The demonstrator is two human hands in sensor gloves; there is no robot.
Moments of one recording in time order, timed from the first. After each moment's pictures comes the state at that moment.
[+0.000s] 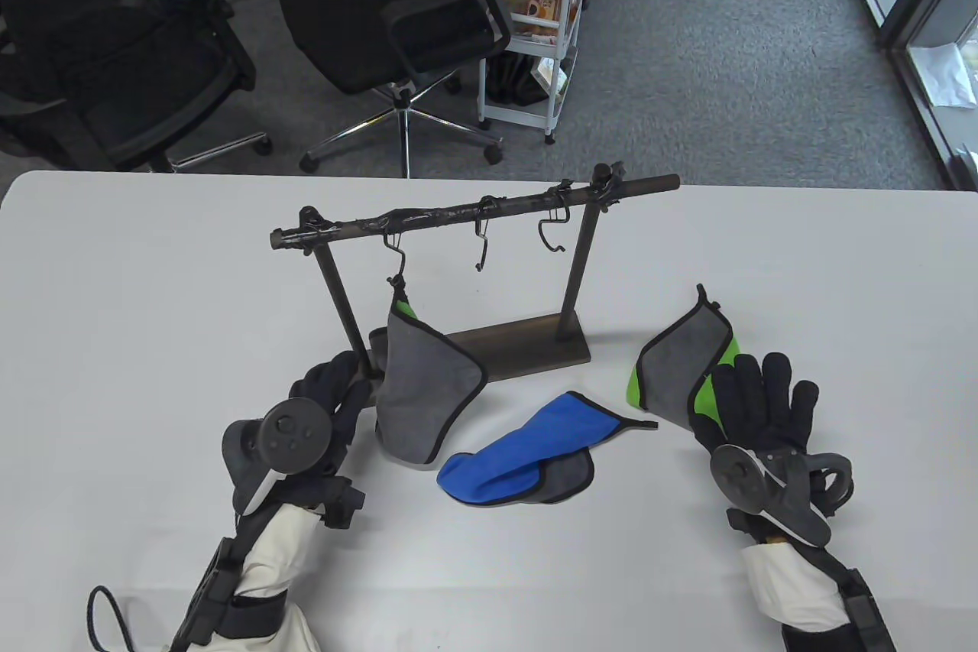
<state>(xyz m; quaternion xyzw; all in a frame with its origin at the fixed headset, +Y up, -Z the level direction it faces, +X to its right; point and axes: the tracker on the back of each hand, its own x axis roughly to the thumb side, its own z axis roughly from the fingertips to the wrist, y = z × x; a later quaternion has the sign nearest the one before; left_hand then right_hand) -0.232 -0.691 -0.261 0.10 -0.06 0.22 0.97 0.259 -0.716 -0.221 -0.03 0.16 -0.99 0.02</state>
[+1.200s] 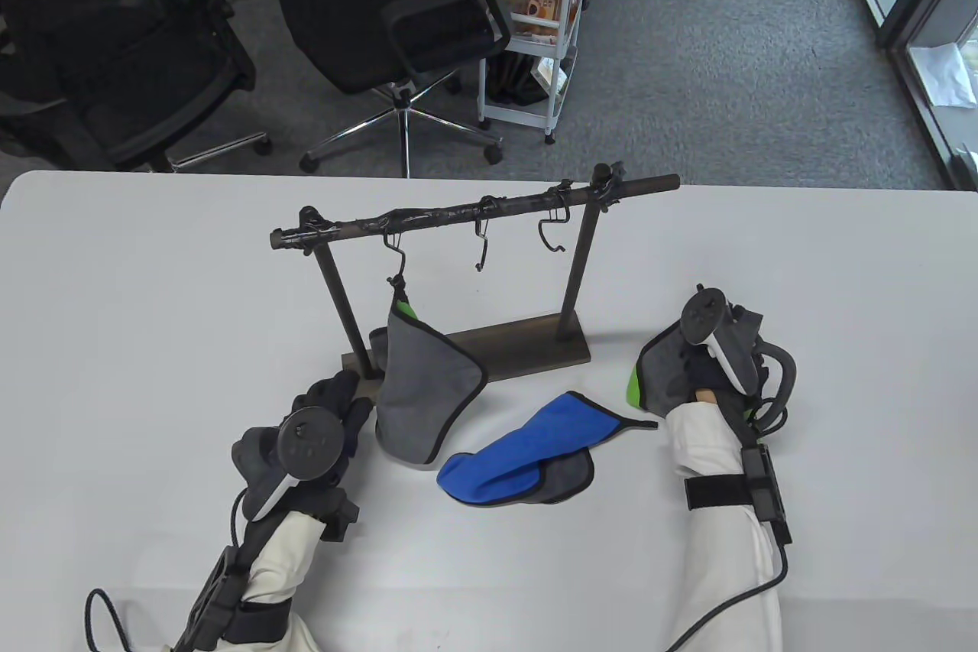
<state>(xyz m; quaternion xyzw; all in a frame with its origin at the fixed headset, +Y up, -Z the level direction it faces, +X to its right) -0.229 -0.709 -0.259 0.07 -0.06 0.18 0.98 0.253 -0.744 -0.369 0.23 -0.03 -0.97 -0.06</state>
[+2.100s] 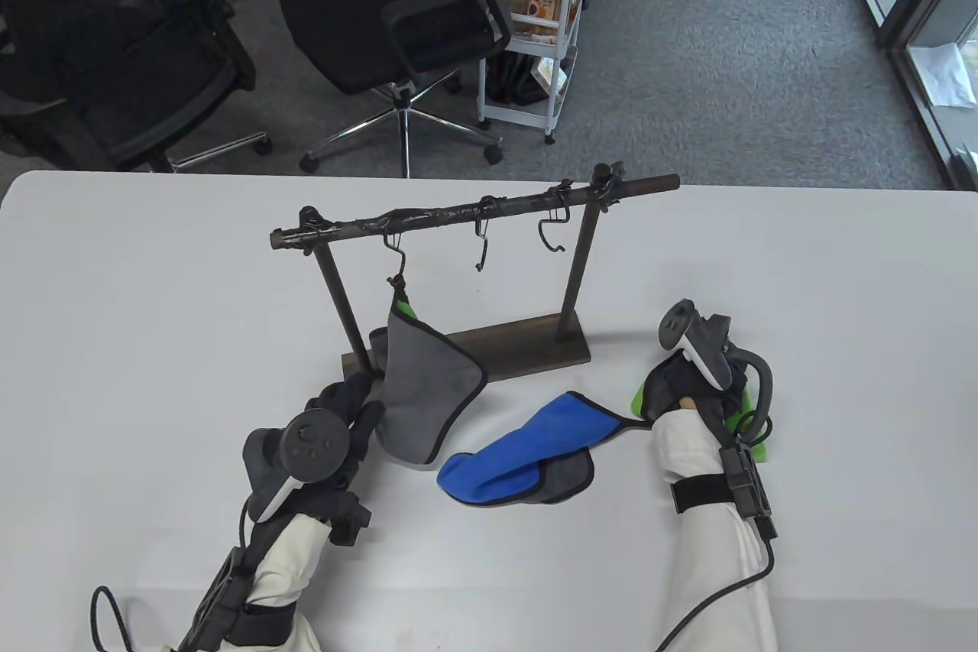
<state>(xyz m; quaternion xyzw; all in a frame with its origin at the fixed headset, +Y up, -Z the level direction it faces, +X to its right) -0.221 -0.709 -0.257 0.06 -0.07 0.21 0.97 0.248 -0.782 -0.376 0.25 -0.10 -0.96 0.00</state>
